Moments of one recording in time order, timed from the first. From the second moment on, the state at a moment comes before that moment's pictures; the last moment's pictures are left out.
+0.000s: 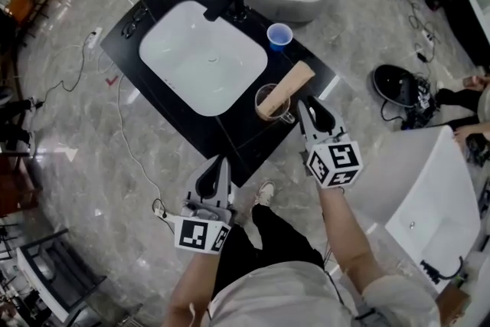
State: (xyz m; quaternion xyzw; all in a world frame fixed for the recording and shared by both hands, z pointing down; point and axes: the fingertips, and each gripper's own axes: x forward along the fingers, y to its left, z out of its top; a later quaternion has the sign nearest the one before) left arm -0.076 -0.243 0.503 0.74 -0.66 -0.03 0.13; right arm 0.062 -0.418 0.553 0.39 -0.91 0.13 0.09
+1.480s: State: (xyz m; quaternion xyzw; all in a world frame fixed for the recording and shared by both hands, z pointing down) left arm -0.115 -0.141 0.408 0.77 -0.63 -0.09 0.06; right arm 0.080 -0.295 0.415 0.44 -0.89 0.08 0.04
